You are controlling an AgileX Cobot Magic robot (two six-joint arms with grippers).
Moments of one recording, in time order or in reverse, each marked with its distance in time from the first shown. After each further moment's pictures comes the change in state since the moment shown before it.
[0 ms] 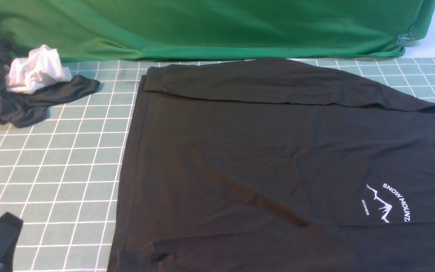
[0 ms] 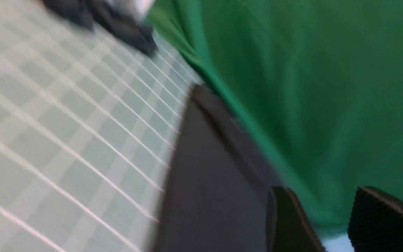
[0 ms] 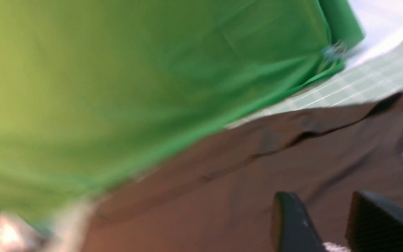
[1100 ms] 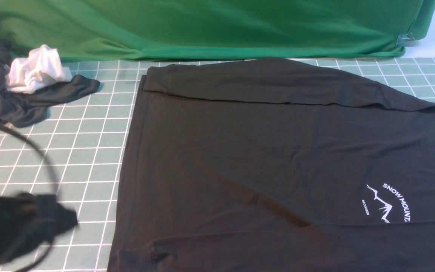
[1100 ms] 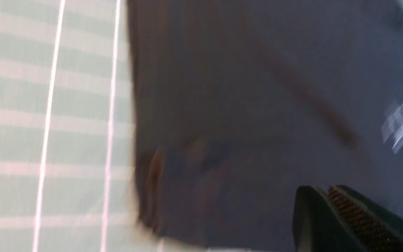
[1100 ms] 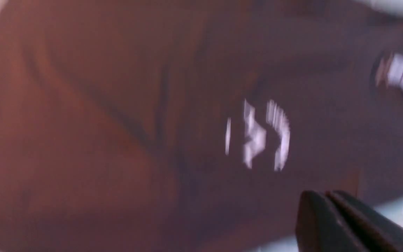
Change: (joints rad) right arm 0.000 0.637 -0.774 0.017 0.984 -0.585; left arm 0.000 0.806 -0.628 0.061 0.803 0.418
